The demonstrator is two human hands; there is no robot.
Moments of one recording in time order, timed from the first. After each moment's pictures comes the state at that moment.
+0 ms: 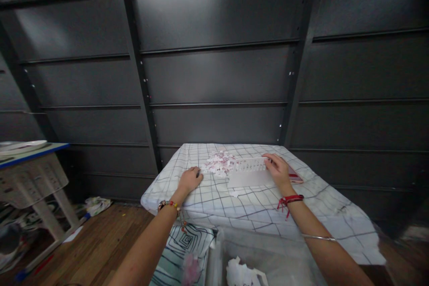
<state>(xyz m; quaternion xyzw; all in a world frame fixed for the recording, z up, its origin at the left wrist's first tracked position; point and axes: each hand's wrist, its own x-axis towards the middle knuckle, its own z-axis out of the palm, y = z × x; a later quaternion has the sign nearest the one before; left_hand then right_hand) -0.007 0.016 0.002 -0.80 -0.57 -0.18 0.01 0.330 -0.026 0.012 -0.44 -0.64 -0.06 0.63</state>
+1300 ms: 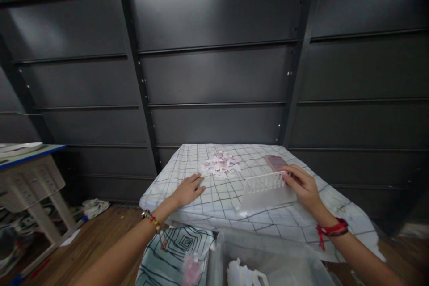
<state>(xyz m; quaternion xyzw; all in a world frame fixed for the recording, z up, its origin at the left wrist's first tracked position) -0.023 -0.022 0.005 -0.87 -0.48 -0.09 -0.01 0.344 -0.105 0.030 -0.42 -0.68 -0.05 0.60</state>
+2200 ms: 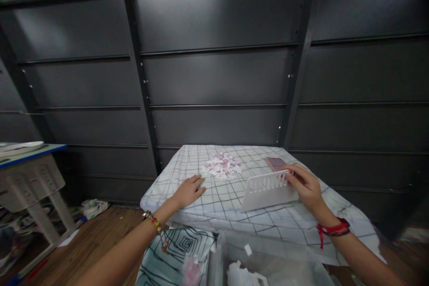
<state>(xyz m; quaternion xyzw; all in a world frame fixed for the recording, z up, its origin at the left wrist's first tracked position) -0.022 -0.024 0.006 -0.87 -0.48 -0.10 -0.02 0.340 -0.108 0.038 -0.43 -0.67 -0.05 0.61</state>
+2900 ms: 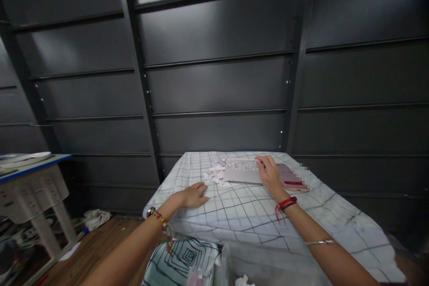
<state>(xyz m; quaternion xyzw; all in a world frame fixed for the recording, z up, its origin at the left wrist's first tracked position) -0.028 0.002 0.020 -0.88 -0.45 0.00 -0.12 0.291 -0.014 0.027 -0.45 -0.64 -0.12 0.61</state>
